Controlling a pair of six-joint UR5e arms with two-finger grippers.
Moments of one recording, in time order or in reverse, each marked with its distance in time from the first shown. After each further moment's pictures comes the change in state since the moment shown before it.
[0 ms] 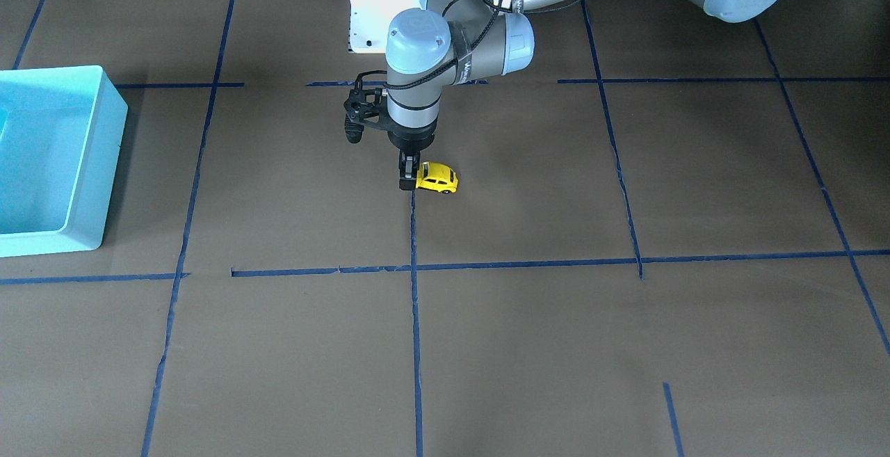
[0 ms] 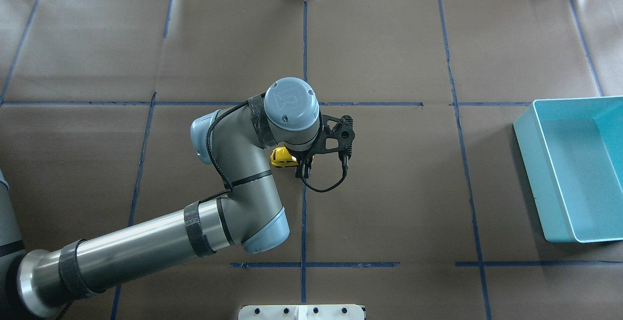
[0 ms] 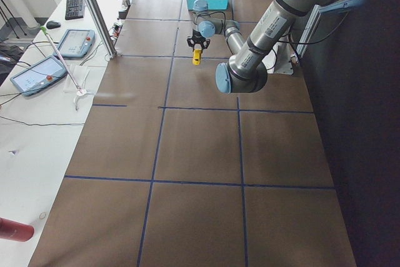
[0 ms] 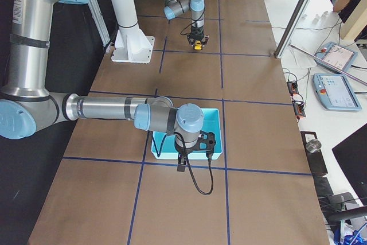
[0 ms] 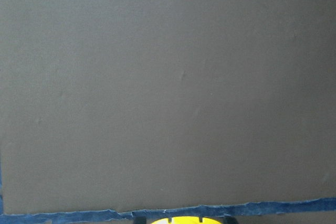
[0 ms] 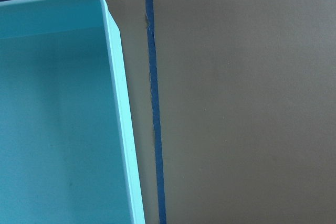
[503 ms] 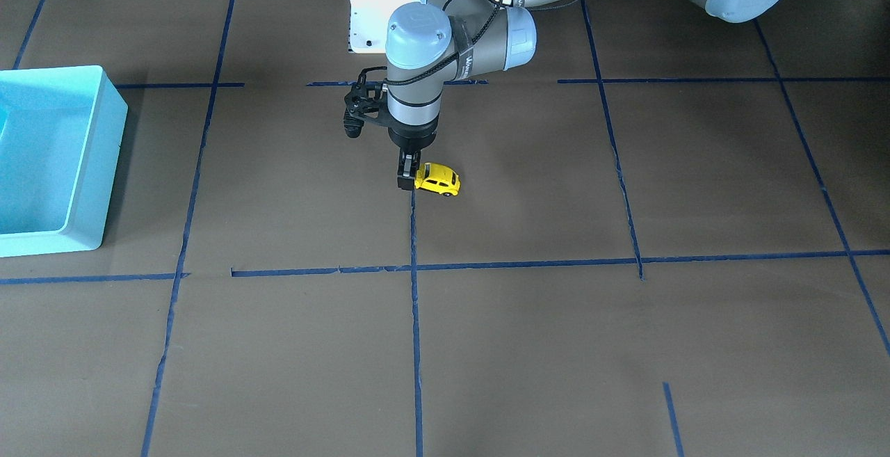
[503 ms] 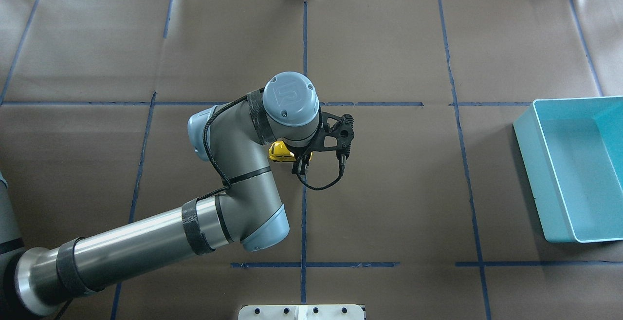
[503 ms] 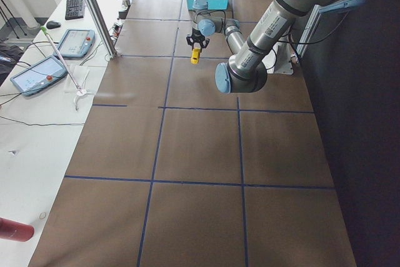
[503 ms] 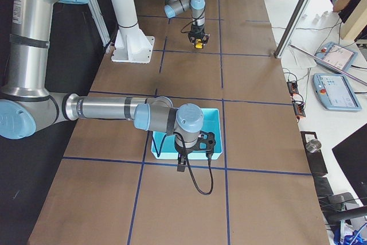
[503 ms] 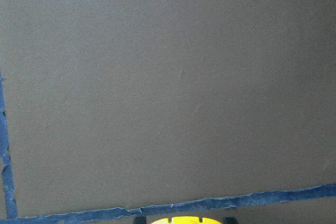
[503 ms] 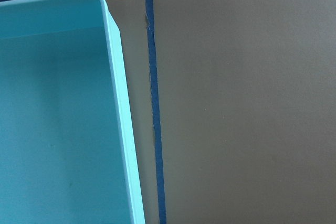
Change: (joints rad) left arm -0.007 -0.002 -0.019 0.033 0.000 0.051; right arm 0.000 -0.001 0.000 0.000 0.000 0.000
